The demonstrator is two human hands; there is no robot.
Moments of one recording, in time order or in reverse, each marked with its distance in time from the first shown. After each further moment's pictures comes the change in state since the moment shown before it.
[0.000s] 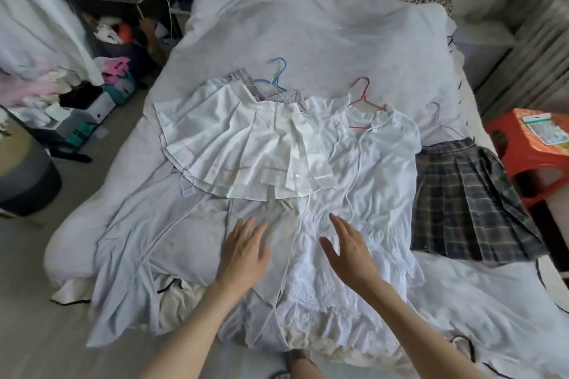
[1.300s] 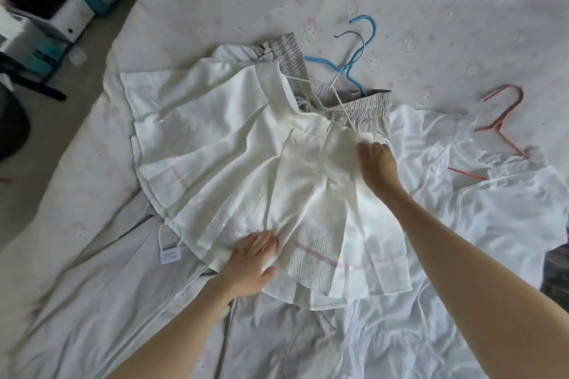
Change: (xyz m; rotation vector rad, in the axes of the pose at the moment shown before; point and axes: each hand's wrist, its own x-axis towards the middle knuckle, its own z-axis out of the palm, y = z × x) left_hand 0.303 -0.179 0.074 0.025 -0.712 -0.058; right_hand 0.506 -0.010 0.066 0.042 0.007 0.228
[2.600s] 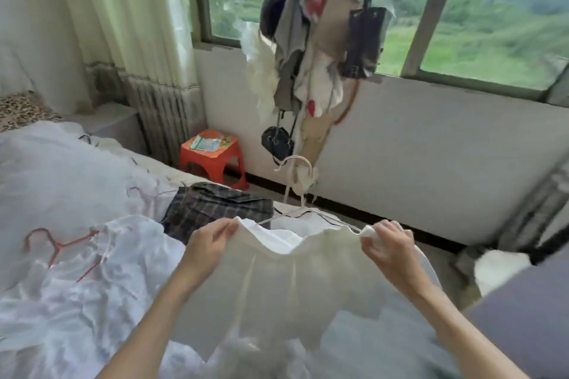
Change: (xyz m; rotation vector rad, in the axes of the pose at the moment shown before) left_hand -0.250 0.465 0.039 -0.083 -0.011 1.189; right_hand -0.718 0.198 -0.215 -0.220 1.277 0.668
